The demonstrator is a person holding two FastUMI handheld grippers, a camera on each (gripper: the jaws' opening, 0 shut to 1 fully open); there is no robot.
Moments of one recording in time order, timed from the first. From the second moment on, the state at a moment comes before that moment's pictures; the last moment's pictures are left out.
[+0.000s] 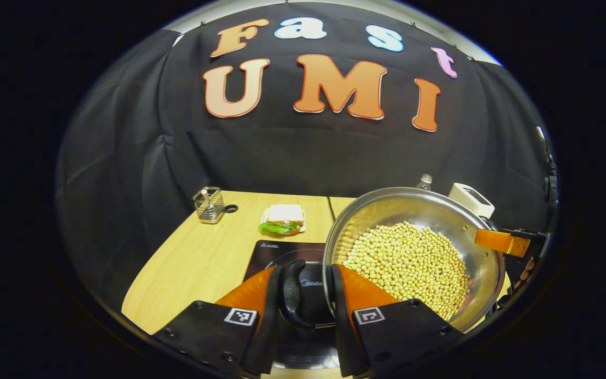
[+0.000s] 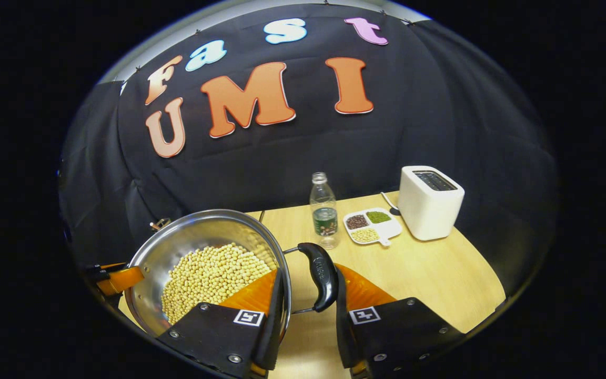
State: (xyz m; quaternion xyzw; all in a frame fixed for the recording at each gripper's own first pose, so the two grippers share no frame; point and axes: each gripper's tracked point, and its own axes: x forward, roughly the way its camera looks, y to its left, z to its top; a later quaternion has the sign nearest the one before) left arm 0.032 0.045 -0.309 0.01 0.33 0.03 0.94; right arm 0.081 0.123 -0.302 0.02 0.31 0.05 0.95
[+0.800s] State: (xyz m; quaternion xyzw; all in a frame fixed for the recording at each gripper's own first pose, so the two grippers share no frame) left arm 0.018 0.159 -0.341 0.00 0.37 0.08 0.93; right arm 0.084 0.230 -0.350 0.02 0.35 0.10 0.93
